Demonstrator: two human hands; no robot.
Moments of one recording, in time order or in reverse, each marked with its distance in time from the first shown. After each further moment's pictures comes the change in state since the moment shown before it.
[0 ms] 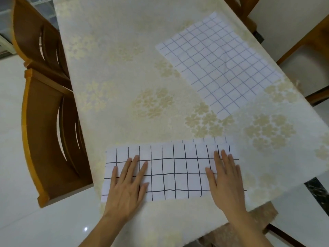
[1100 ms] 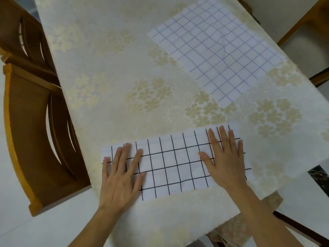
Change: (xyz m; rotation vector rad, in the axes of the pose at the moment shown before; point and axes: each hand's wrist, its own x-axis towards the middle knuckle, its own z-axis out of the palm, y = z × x) left_hand 0.018 -0.021 -0.005 -0.013 0.008 -0.023; right_hand 0.039 -0.006 0.005 -0.162 0.001 -0.068
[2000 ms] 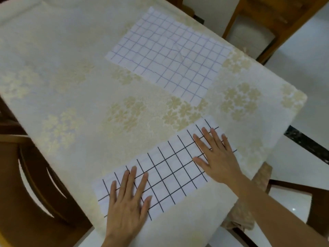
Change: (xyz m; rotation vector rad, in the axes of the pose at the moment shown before) left_hand 0.013 -0.009 -0.003 0.092 -0.094 0.308; right_hand -0.021 0.004 0.002 -0.077 -0.018 0.022
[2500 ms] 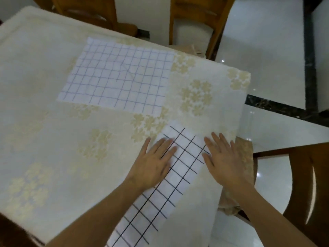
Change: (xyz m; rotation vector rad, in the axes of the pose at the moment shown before) left_hand 0.176 0.097 -0.062 0.225 0.055 0.852; right_hand -0.067 0.027 -0.006 0.210 0.179 0.553
